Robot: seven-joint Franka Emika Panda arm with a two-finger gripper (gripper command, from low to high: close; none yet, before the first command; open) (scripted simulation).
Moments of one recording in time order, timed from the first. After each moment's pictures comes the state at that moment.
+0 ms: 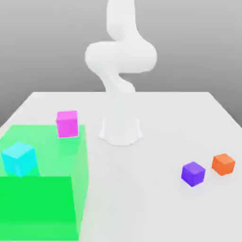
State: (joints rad) arm 0.05 -0.73 0.01 -2.35 0.04 2.35 0.79
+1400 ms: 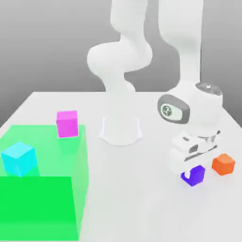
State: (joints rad) arm 0.54 0.18 0.13 -2.83 -0.18 3.01 1.09
